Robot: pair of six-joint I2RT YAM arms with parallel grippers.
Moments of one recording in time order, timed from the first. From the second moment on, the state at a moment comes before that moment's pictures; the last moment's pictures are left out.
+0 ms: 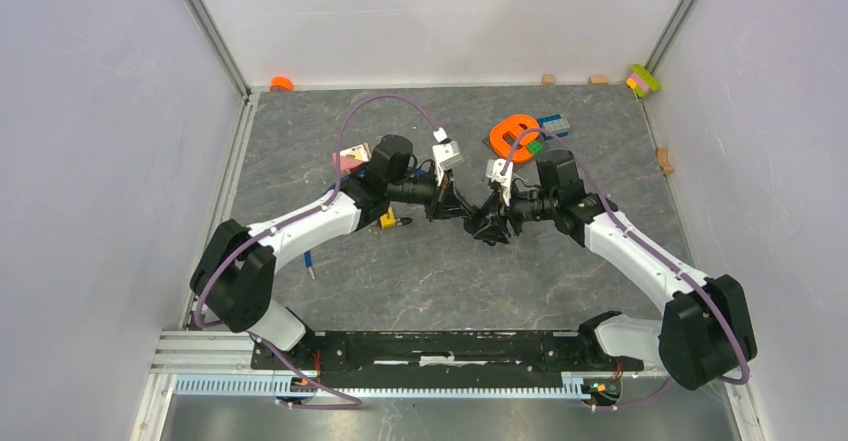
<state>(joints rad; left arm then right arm) -0.69 1.55 1.02 0.12 0.79 -0.08 0.40 1.22 0.79 -0.25 -0.84 -0.47</state>
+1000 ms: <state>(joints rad) -0.72 1.55 1.02 -0.13 0.78 0.13 0.40 1.17 0.76 0.07 -0.77 -0.49</state>
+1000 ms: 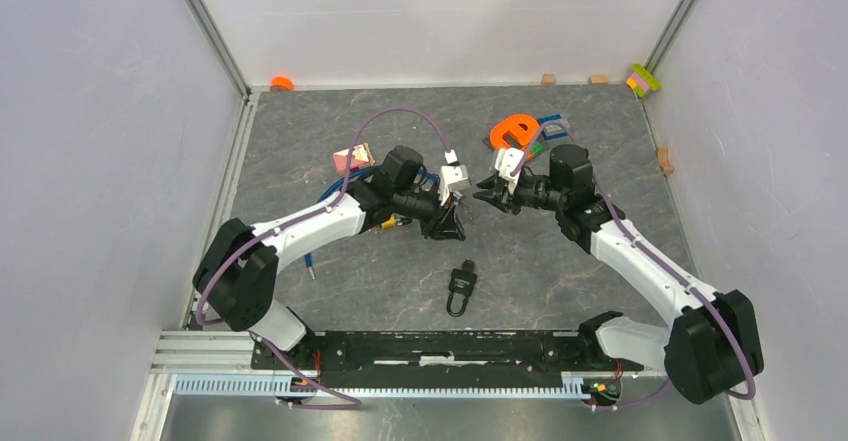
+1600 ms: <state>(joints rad) -0.45 1.40 0.92 -0.41 0.58 0.42 0.66 1.25 0.68 -0.32 -0.69 -0.85</state>
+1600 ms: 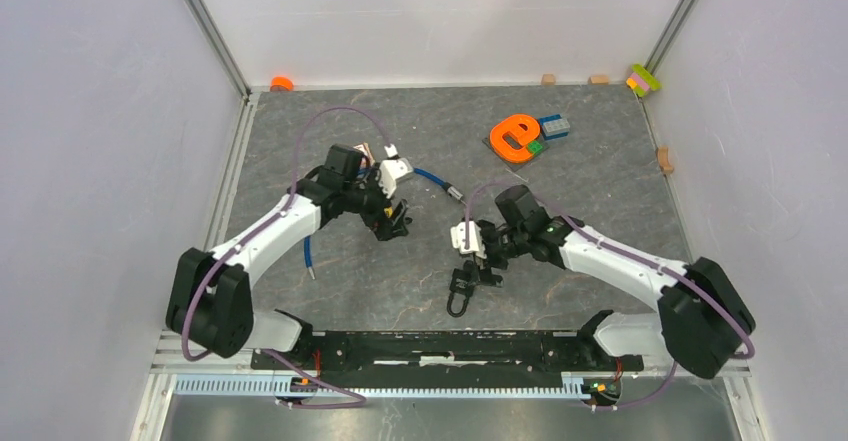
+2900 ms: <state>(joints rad) -0.38 1.22 0.83 -0.44 0.47 0.41 0.91 1.49 0.82 -0.53 -0.35 -1.11</state>
